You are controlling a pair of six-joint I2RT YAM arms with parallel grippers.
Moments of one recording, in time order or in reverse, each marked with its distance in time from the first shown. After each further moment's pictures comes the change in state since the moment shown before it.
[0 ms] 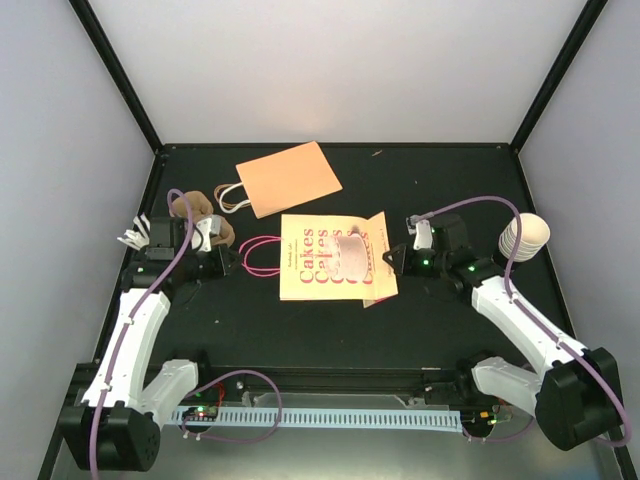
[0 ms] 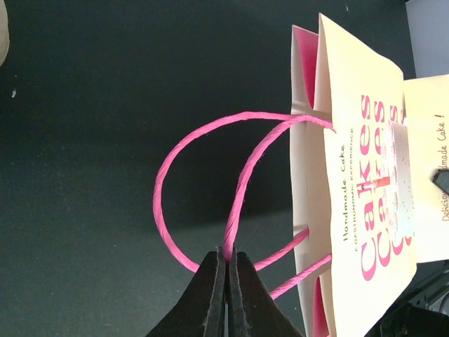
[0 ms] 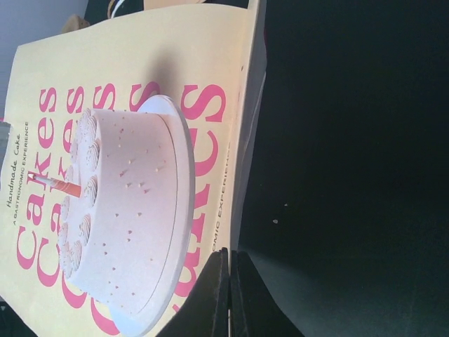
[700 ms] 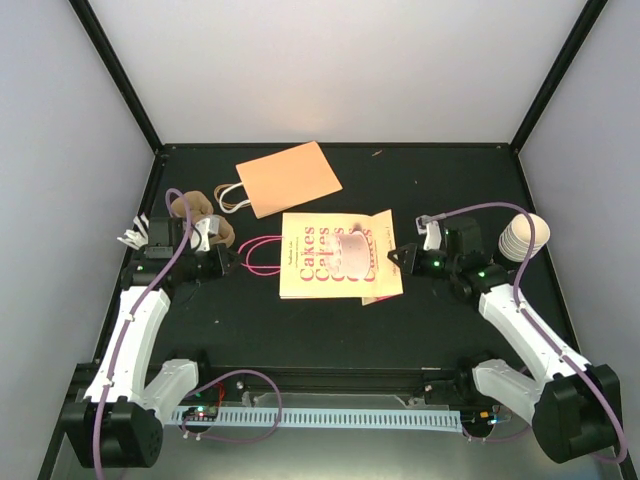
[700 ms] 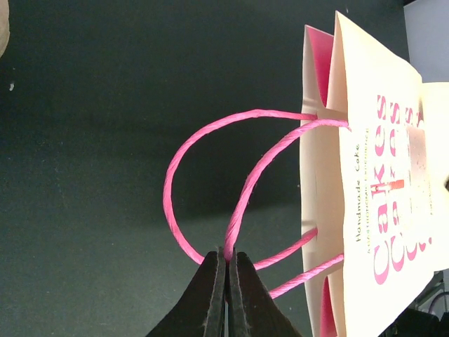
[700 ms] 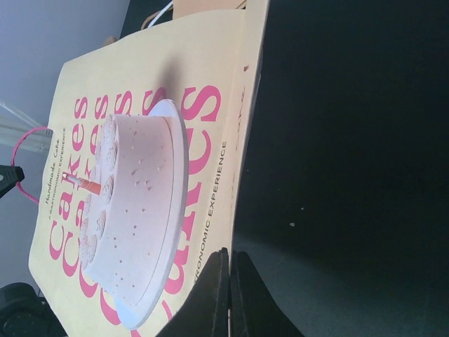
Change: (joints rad) left arm 0.031 0.017 -0.006 0.000 0.020 0.000; right arm -0.096 -0.071 -0.053 0.044 -0.124 0.014
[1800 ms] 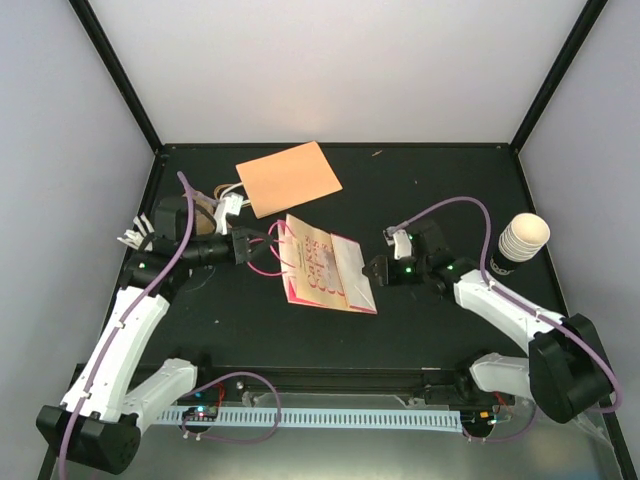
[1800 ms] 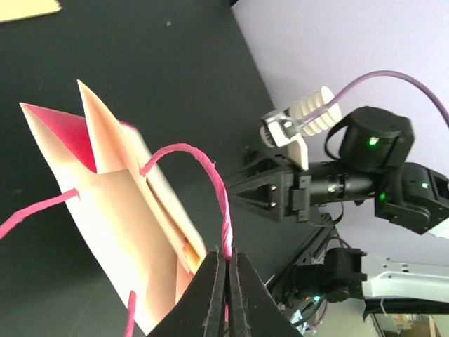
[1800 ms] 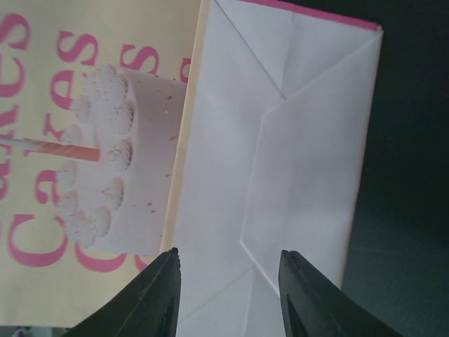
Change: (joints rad) left arm -0.242 -0.013 0.138 0.152 0.165 -0.165; right arm 0.176 0.208 0.000 0.070 0.060 -0.063
